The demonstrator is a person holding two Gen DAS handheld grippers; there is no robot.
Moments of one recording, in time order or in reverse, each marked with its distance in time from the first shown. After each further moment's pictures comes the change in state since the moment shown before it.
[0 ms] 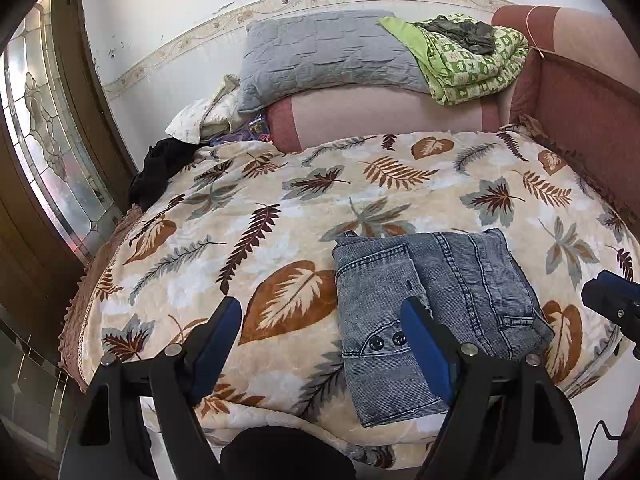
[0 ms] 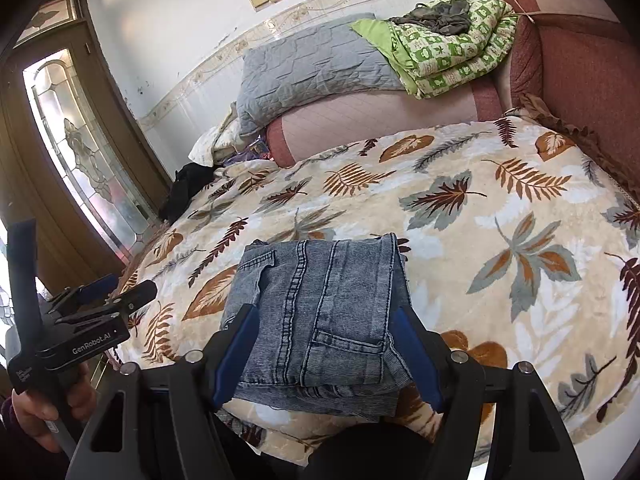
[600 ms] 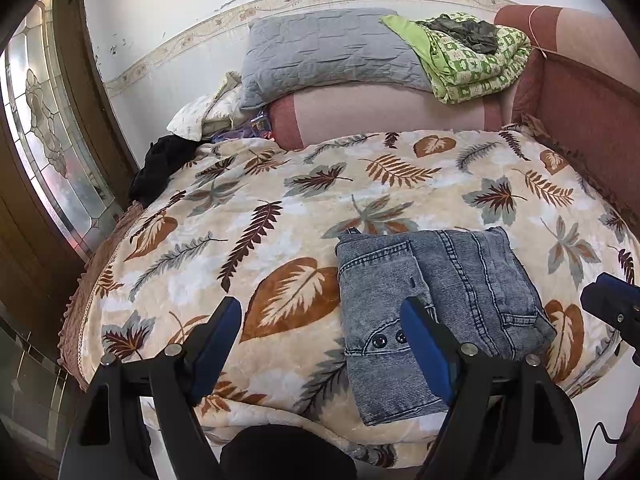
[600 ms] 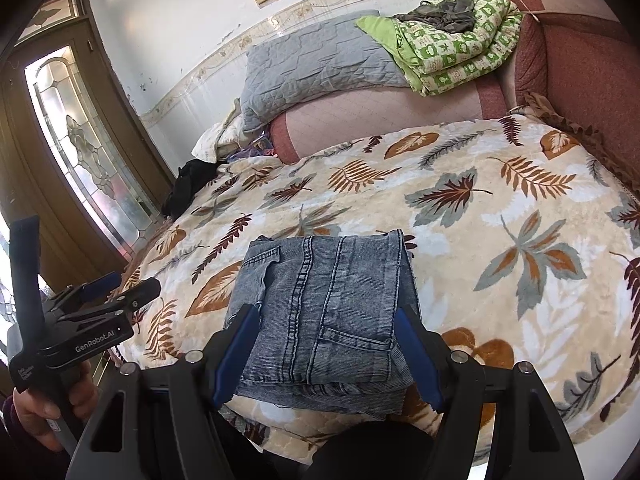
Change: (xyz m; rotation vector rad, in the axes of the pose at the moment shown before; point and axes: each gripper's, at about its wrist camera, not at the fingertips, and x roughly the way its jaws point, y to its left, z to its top) left arm 0.002 0.001 -0.002 -0.011 0.009 0.004; right arm 0.003 0.006 -0.003 -0.006 0.009 0.007
